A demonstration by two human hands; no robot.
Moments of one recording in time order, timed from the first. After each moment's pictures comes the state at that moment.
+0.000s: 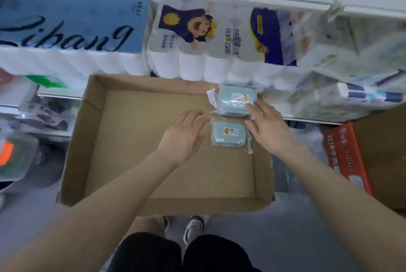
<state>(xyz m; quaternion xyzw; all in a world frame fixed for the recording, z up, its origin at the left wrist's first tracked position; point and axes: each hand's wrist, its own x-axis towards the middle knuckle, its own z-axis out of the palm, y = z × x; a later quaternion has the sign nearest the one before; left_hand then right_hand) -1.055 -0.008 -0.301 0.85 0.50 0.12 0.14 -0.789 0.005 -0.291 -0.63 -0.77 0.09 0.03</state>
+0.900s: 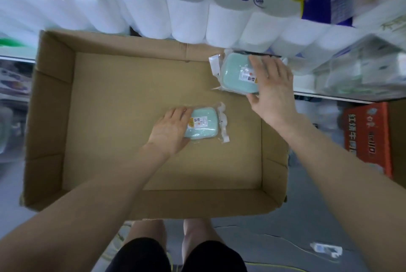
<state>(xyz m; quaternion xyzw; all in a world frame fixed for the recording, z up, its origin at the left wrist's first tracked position) -1.063 0.013 -0.420 0.79 0.56 -0.09 0.24 -0.795 0.075 -0.367 -0.65 -0.76 0.03 0.01</state>
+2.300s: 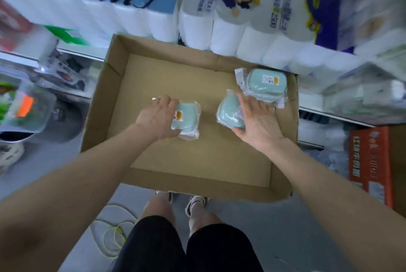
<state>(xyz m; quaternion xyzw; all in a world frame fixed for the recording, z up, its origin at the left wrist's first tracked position) -1.163 -0.005 -0.350 0.76 0.61 -0.12 0.19 -0.876 0.000 -0.334 -0.57 -0.82 0.07 -0.05</state>
